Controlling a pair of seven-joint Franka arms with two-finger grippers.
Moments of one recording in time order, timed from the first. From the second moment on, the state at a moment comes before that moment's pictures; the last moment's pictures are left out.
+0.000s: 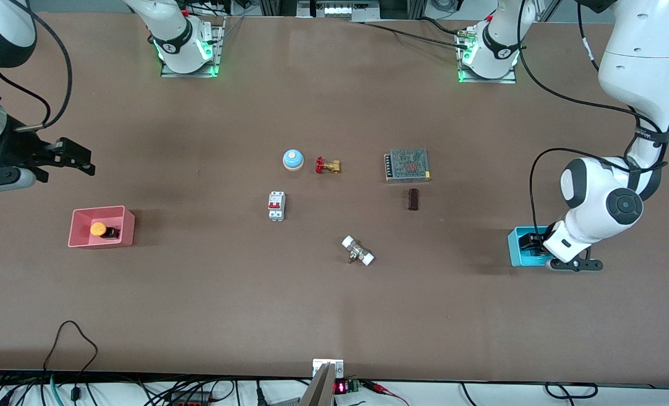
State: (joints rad) left arm 0.16 0.63 -0.08 -1.81 0.10 2.48 0.02; right arm -0.01 0.12 0.05 -1.59 0.03 1.73 -0.13
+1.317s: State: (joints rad) left arm 0.15 0.28 -0.24 -1.46 0.10 1.57 0.02; right arm 0.01 0.09 0.06 -1.58 -0.01 1.66 -0.04
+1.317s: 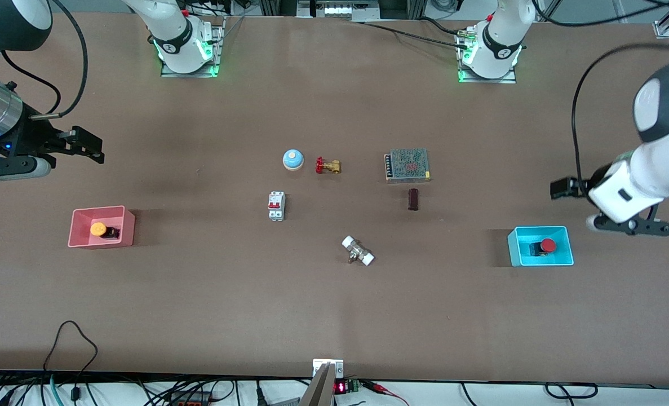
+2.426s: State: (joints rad) left arm -0.04 -0.01 -0.01 -1.70 0.02 1.70 0.02; right arm 0.01 0.10 0.05 -1.58 -0.01 1.66 -0.03
